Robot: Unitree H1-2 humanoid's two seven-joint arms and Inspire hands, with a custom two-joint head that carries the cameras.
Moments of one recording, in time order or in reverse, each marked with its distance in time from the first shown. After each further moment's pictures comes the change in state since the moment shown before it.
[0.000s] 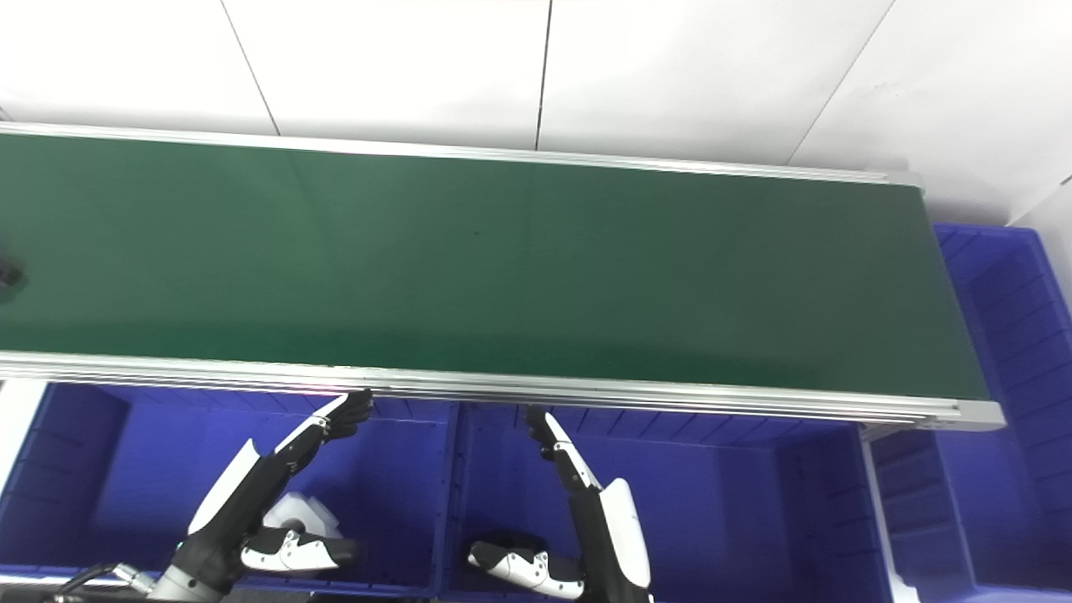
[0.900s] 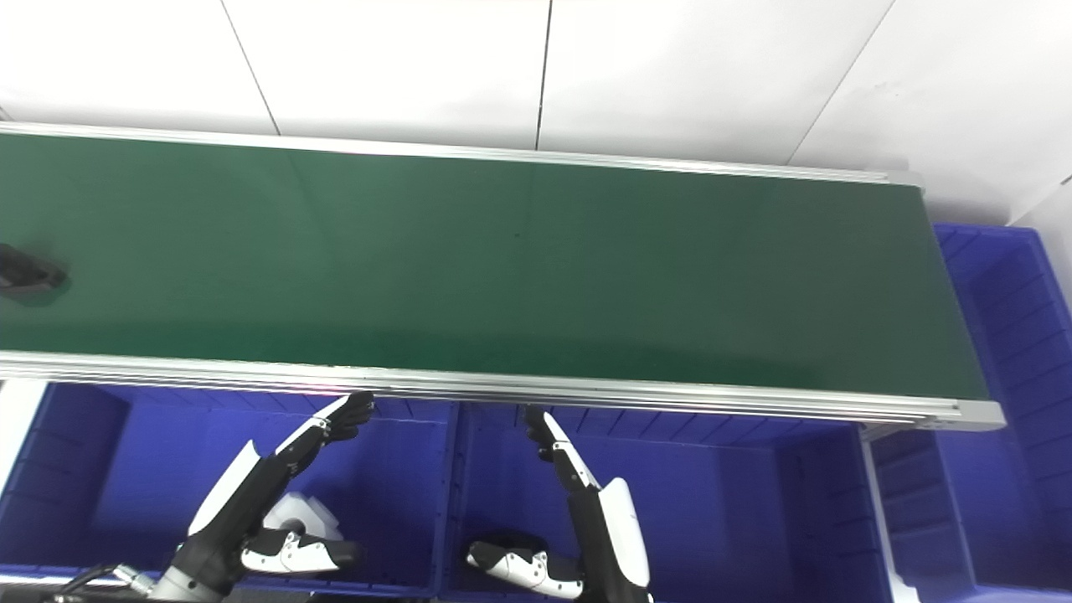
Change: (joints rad) left arm 0.000 -0.001 0.000 0.000 -0.002 0.000 -0.007; right arm -0.001 0.001 0.000 -0.002 0.002 0.000 0.007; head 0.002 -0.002
